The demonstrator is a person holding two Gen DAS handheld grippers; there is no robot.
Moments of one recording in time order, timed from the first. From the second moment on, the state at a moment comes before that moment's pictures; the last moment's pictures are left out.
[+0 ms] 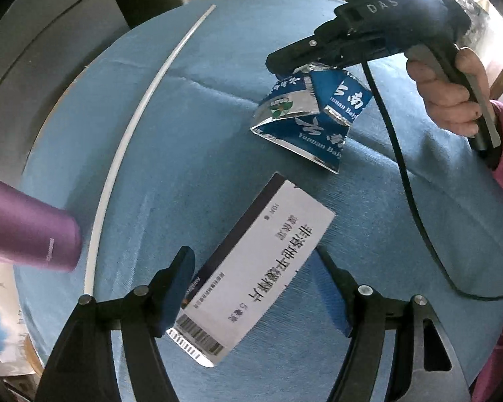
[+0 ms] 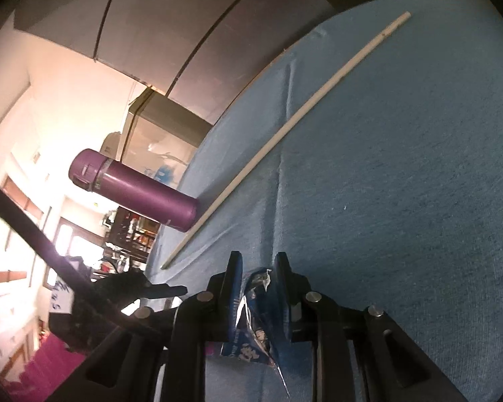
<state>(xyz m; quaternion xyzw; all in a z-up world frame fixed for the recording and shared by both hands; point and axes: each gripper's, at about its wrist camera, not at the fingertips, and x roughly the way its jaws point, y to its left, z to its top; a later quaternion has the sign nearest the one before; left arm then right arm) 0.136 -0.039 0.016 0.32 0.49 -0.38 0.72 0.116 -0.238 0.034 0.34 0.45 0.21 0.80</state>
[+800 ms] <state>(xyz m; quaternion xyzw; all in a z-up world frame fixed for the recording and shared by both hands) 0.032 -0.012 0.012 0.17 0.54 -0.23 0.79 0.086 -0.204 0.068 0.27 0.41 0.20 0.85</state>
